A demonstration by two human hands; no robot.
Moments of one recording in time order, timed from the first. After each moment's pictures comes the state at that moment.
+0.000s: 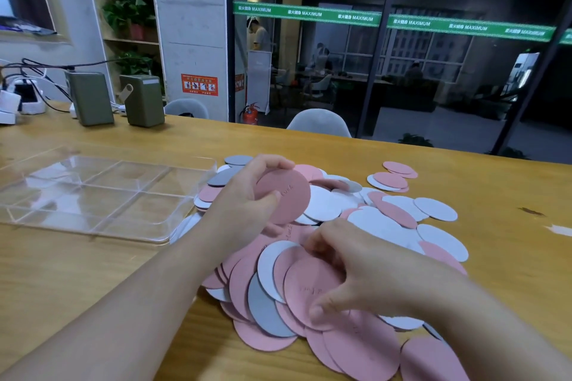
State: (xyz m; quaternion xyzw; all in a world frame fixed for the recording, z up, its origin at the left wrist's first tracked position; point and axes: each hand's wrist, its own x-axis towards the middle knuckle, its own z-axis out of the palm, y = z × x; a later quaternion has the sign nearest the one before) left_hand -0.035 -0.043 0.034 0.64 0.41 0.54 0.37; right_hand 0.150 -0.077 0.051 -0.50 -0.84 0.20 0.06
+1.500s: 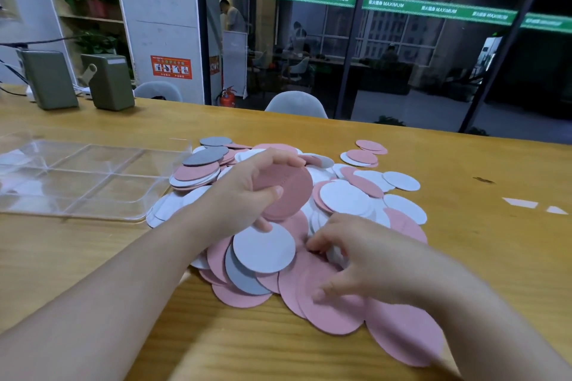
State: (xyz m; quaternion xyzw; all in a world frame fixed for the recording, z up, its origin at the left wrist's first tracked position) left_hand -0.017 -0.058 0.032 0.71 0.37 0.44 0.40; right_hand 0.169 -0.111 0.051 -0.53 -0.83 0.16 0.06
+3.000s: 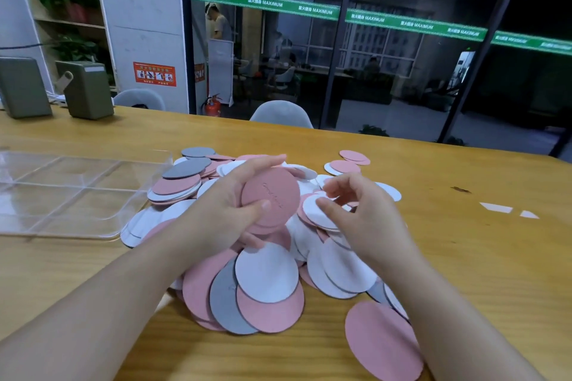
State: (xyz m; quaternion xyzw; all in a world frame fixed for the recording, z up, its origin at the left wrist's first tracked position) left_hand -0.011 -0.060 0.035 0.66 0.38 0.45 0.47; right_hand 0.186 -0.066 0.034 -0.55 -0.69 0.16 0.45
